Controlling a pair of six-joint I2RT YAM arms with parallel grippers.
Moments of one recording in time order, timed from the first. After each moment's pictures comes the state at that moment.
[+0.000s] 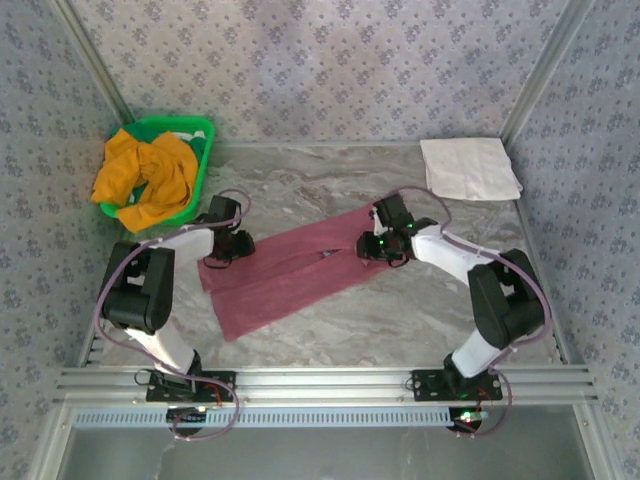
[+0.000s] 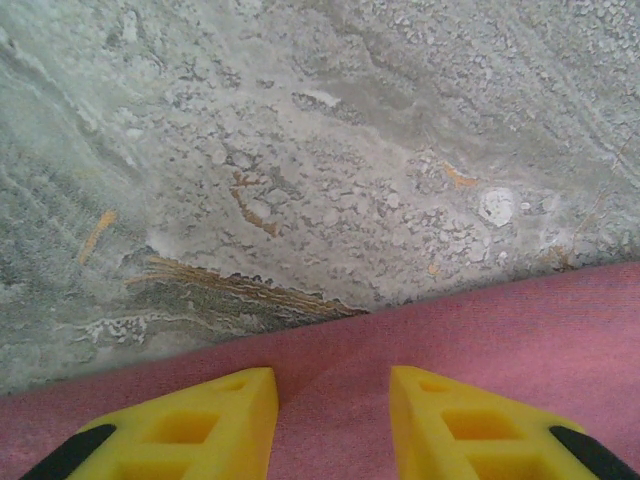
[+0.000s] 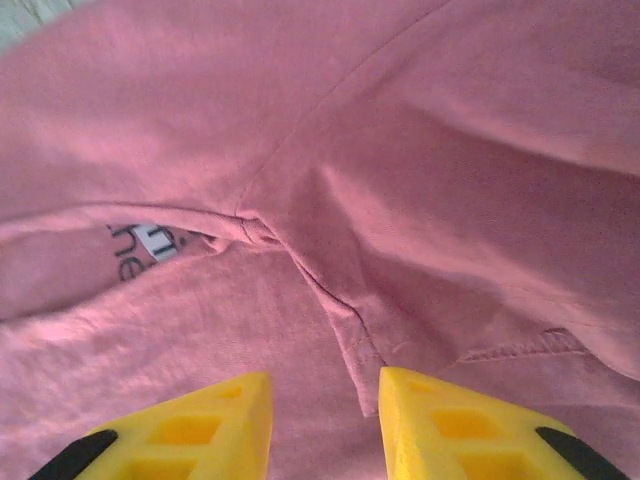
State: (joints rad) left arm -0.24 1.69 0.91 -0.35 0.06 -0.50; right arm 0.46 1.63 0.99 -0.43 -0.16 0.42
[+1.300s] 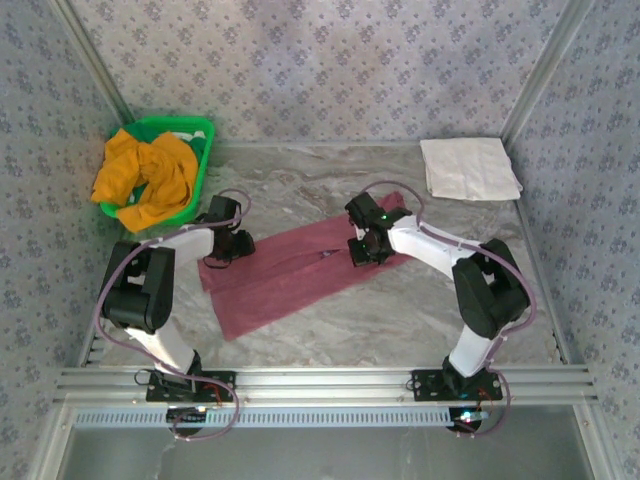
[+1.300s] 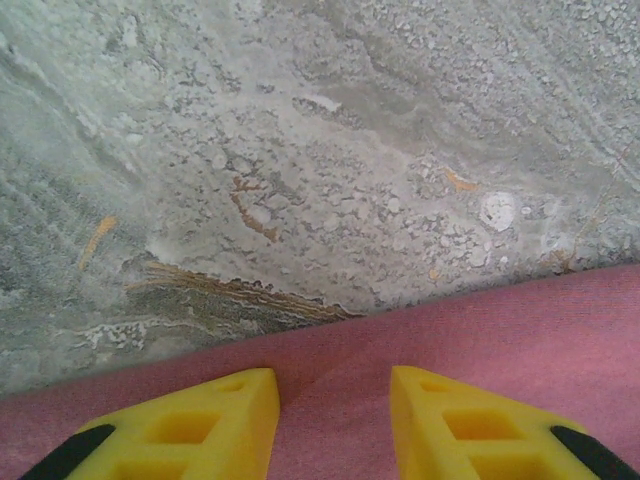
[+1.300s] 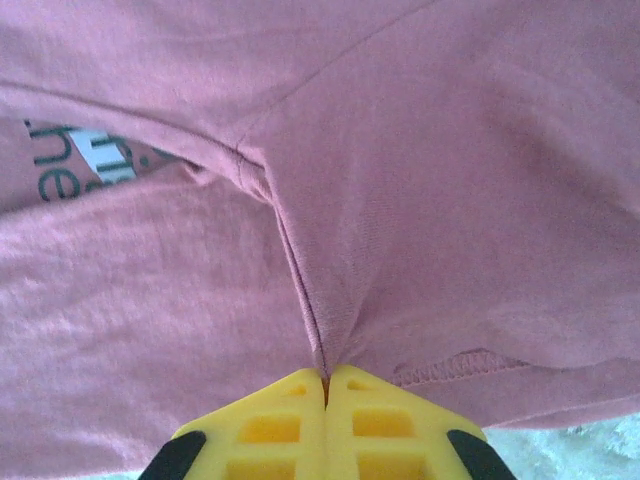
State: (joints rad) left arm -0.23 1.69 0.91 -0.35 0.06 -0.50; right arm 0.60 1.71 1.17 -0.71 0.05 0.28
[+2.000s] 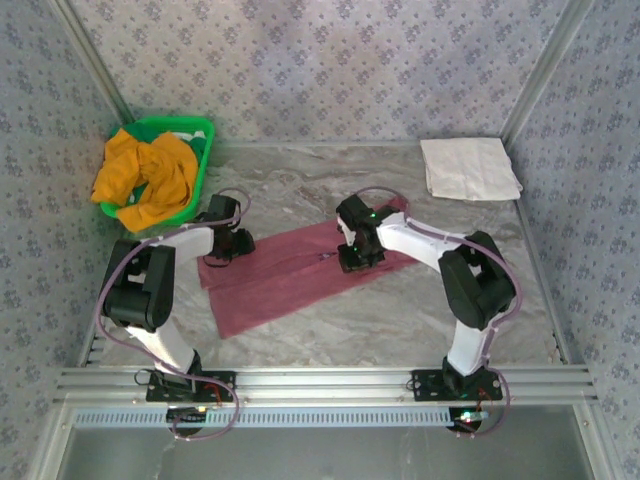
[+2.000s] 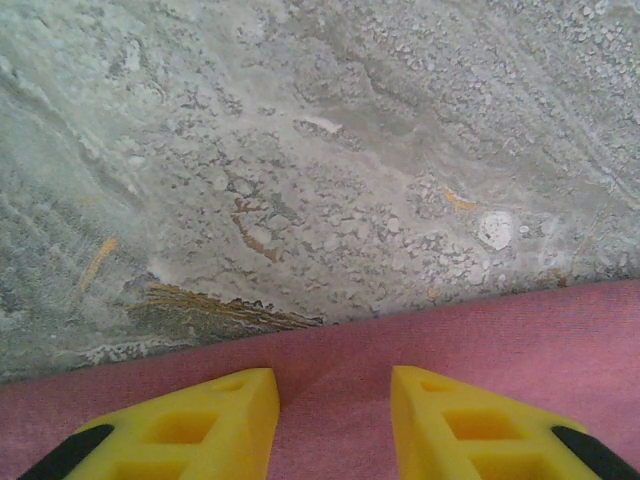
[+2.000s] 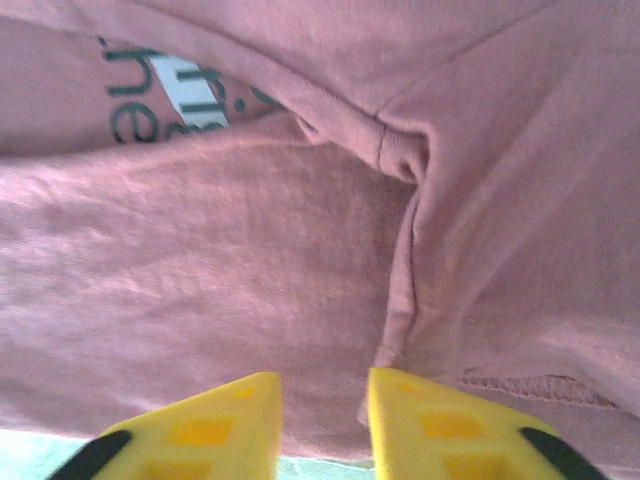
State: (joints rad) left arm -0.23 1.70 0.92 -0.34 0.06 -0.50; right arm 0.61 1.79 1.23 -0.77 -0.11 0.28
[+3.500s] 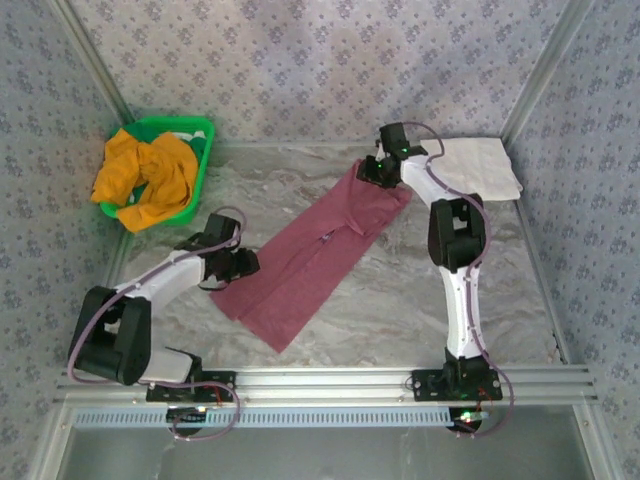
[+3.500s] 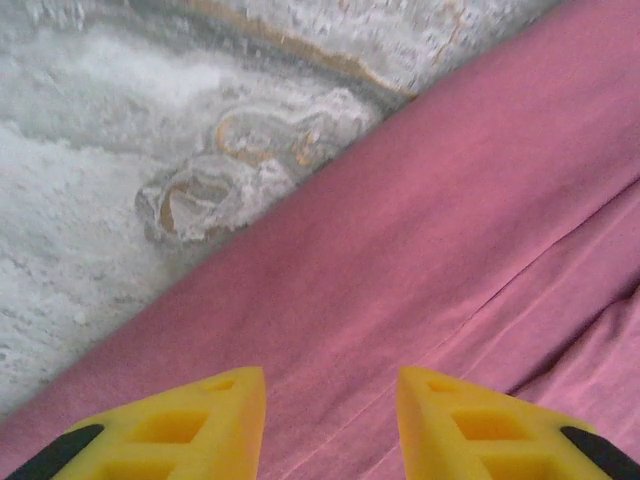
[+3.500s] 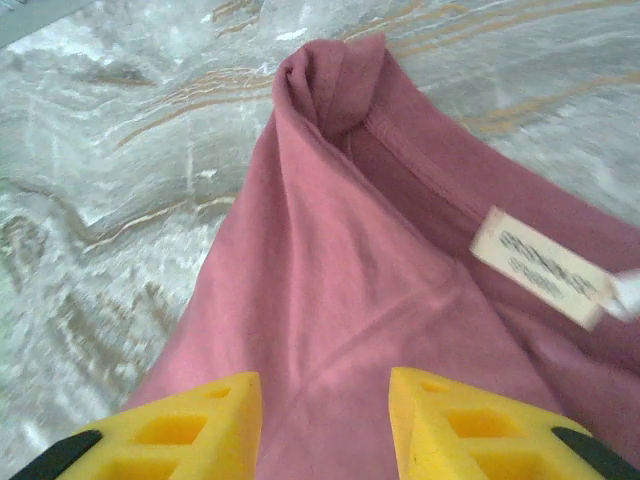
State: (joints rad) left arm -0.32 1.38 0.75 -0.46 0.14 -0.59; right arm 0.24 2.27 1.94 -0.61 -0.22 0.46
